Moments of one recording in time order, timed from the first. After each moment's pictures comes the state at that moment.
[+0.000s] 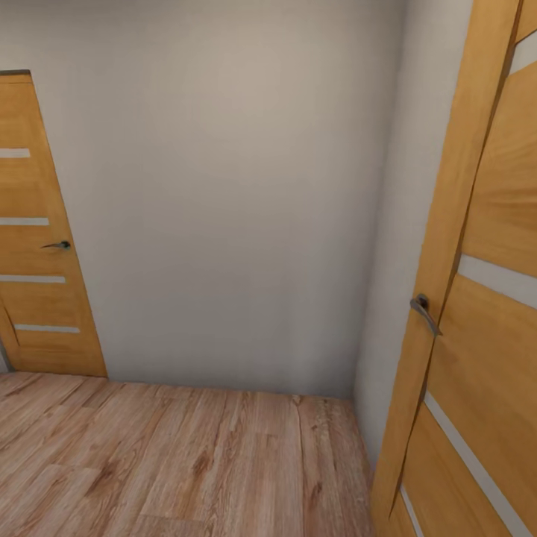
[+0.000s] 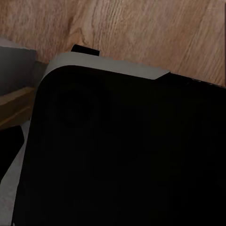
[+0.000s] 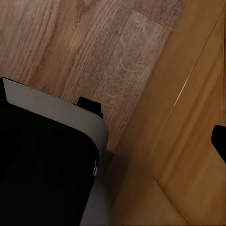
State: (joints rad) left arm 0.00 -0.04 0.11 -0.04 0.15 -0.07 0.01; right arm -0.08 -0.04 0.46 0.03 -0.09 -0.19 -0.05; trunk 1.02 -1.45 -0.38
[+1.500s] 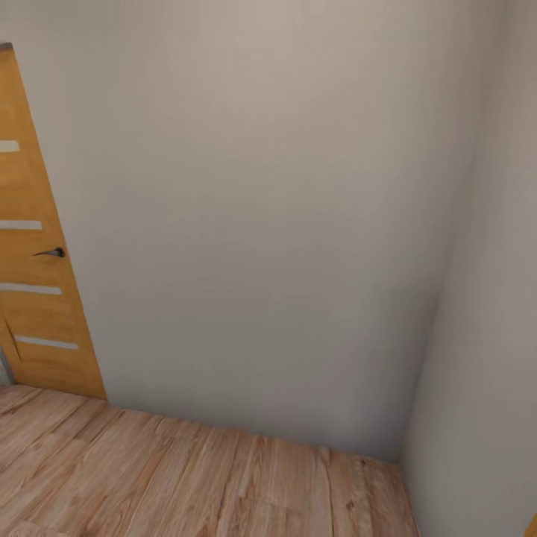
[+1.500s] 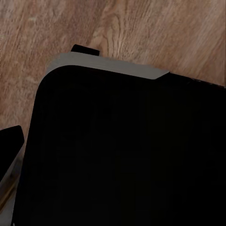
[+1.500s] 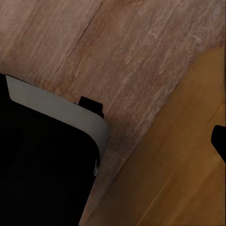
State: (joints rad) left arm 0.00 -0.04 0.11 -0.04 0.15 -0.07 0.01; right arm -0.08 -0.04 0.46 0.03 -0.06 -0.19 -0.04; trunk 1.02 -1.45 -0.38
